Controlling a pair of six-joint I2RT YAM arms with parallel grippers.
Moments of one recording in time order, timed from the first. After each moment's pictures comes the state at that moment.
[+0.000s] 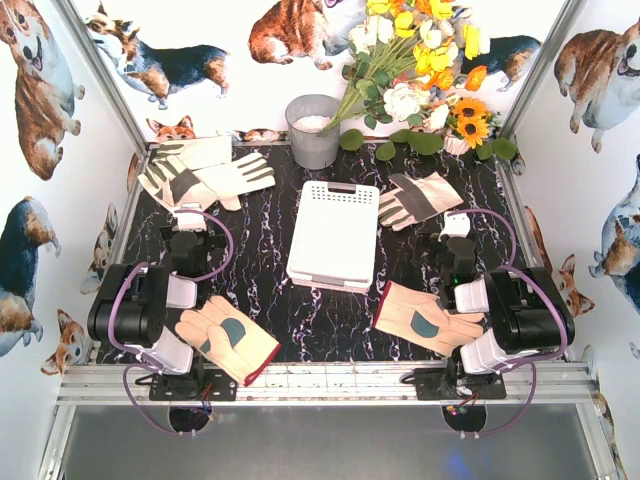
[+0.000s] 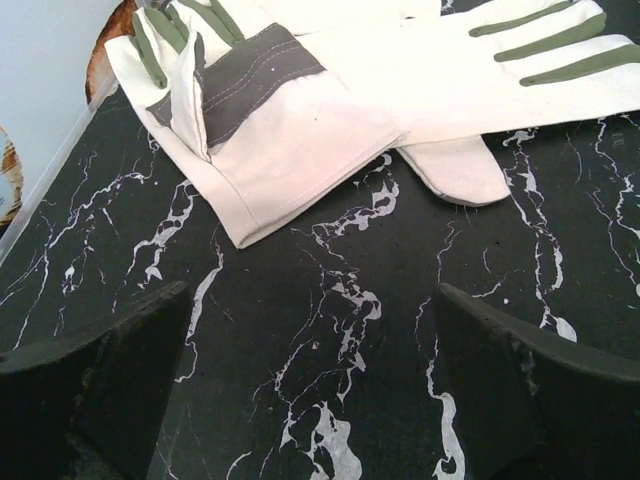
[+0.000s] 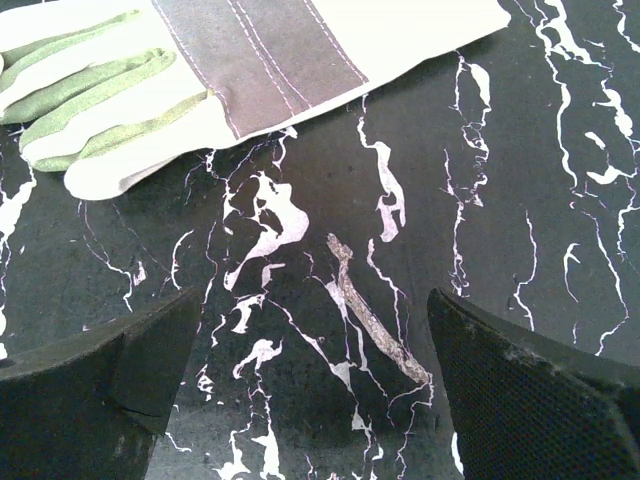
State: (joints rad) left arm -0.02 1.58 0.32 1.09 -0.23 0.02; right arm 0.04 1.51 0.28 0.88 0.10 0.02
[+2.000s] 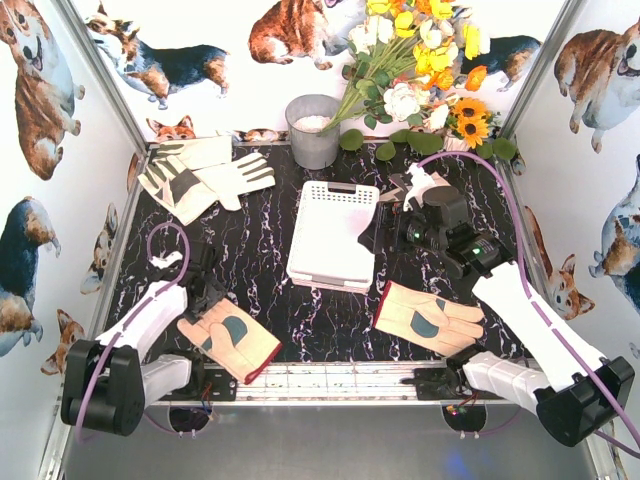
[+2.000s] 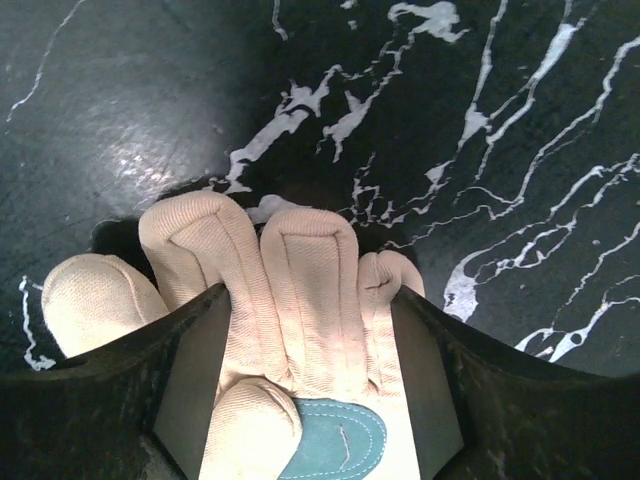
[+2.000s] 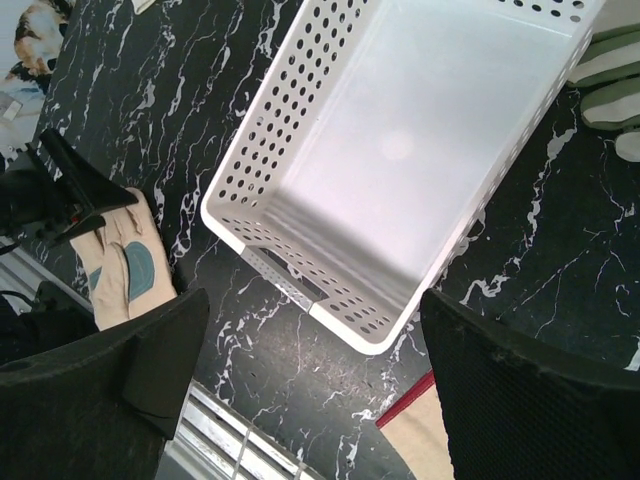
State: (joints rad) left arm -0.15 1.11 0.52 -0.69 -0.29 -0.99; right arm 0.46 1.03 1.00 -0.50 -0.22 0.40
